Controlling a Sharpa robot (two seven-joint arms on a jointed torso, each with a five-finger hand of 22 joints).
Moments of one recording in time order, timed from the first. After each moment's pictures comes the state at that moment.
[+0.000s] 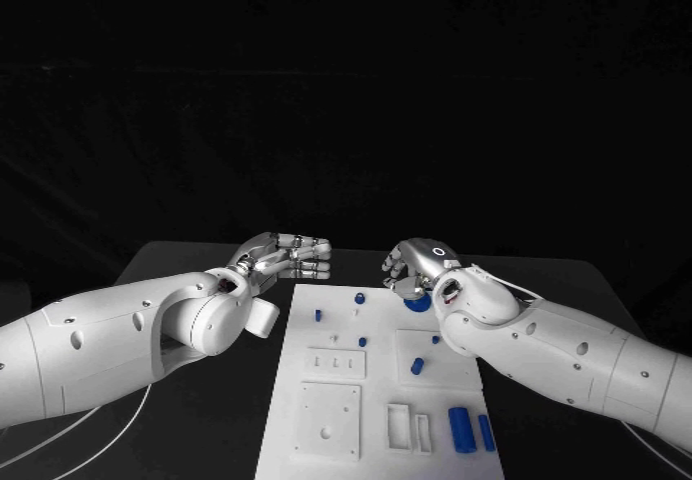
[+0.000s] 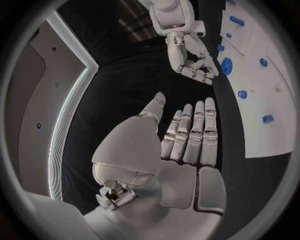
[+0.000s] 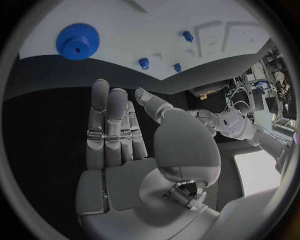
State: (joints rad) left arm 1.40 -0.79 -0.15 1.45 -0.06 -0.26 0.30; left_hand 1.33 0.06 0.03 -0.07 0.09 0.86 0.18 0.07 0.06 1.02 0.17 0.06 0.06 1.03 0.17 0.07 0.07 0.12 0.96 0.16 0.17 0.07; right arm 1.18 -0.55 0.11 1.23 -1.76 -0.44 -0.27; right_hand 1.21 -0.16 0.54 -0.17 0.13 1.12 0.10 0.06 0.07 1.38 0.02 0.06 0.08 1.45 -0.07 0.84 0.49 0.10 1.41 -0.08 0.32 0.92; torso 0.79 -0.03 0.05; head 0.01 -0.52
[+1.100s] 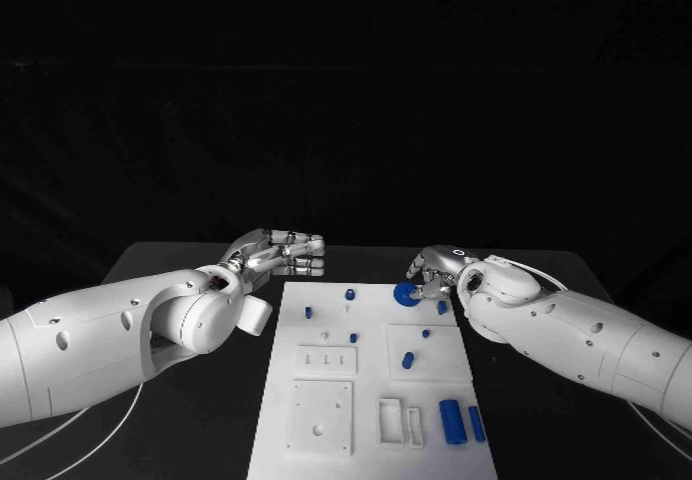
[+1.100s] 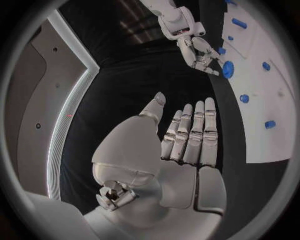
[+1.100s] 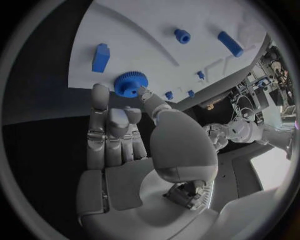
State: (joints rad) left arm 1.41 -0.79 -0.15 1.45 -0.06 -0.24 0.30; left_hand 1.33 0.06 0.03 -0.07 0.09 0.86 0.18 0.07 0.06 1.02 0.17 0.06 0.06 1.03 0.17 0.07 0.07 0.12 0.96 0.16 0.17 0.07; right arm 1.17 -0.59 0.14 1.08 -1.69 -0.21 -0.17; right_hand 1.24 -0.11 0.30 -0.18 0.19 1.03 0.10 0.06 0.07 1.28 -0.02 0.93 1.00 1.45 -0.08 1.04 1.06 0.07 1.45 -0.10 0.36 1.12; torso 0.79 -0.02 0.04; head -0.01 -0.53
